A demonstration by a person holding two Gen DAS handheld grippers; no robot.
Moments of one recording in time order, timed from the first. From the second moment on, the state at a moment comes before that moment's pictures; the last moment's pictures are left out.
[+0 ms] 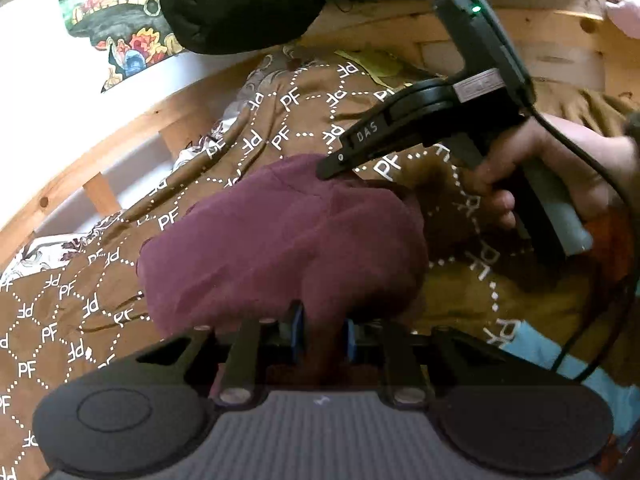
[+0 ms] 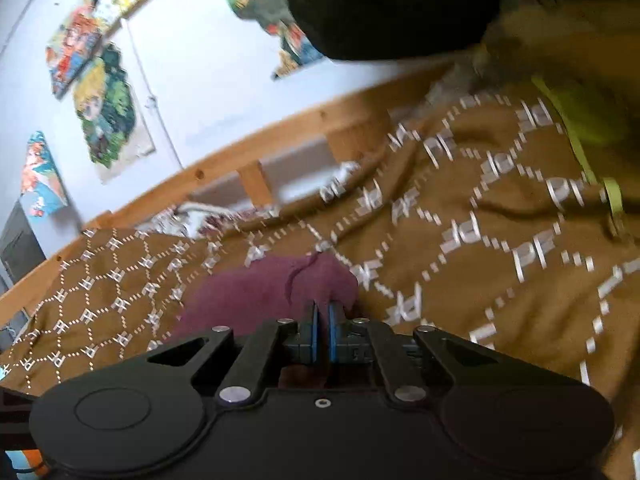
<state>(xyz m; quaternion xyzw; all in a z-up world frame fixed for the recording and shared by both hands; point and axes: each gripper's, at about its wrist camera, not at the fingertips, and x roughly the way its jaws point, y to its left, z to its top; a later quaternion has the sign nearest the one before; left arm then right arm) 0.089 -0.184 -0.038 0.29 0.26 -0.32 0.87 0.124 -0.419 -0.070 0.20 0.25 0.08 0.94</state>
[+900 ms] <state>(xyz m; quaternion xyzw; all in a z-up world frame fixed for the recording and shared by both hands) 0.133 -0.069 -0.006 -0.11 0.37 -0.15 0.91 0.072 -0.395 -0.041 0.16 0.24 0.10 0.95</state>
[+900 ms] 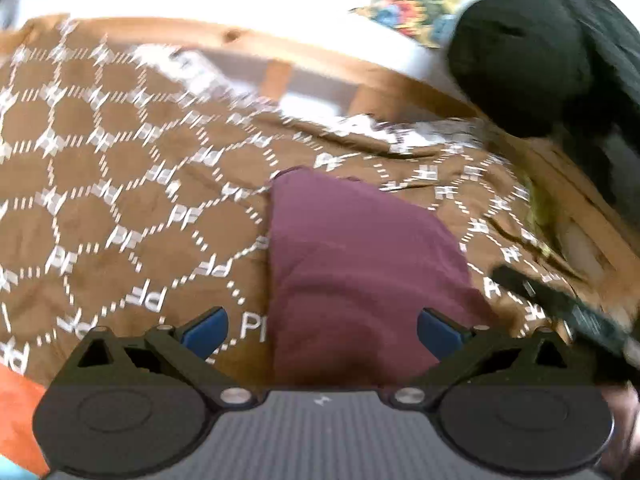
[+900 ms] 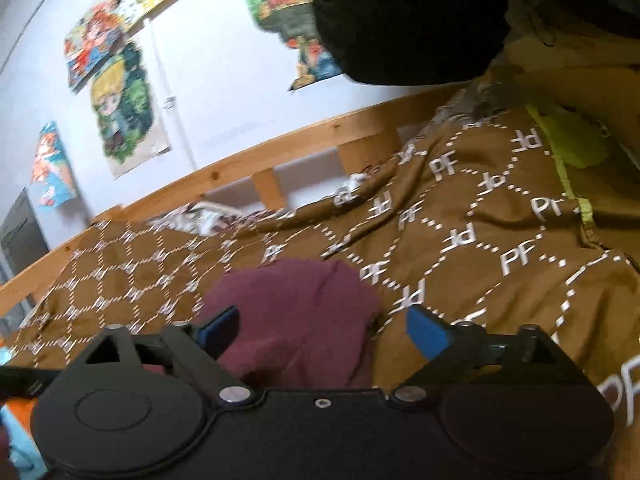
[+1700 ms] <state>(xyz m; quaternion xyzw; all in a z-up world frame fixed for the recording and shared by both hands) 0.145 -0.061 -0.053 -0.13 0.45 -0.14 0.87 0.051 -0.369 -0.075 0.11 0.33 0.05 0.94</state>
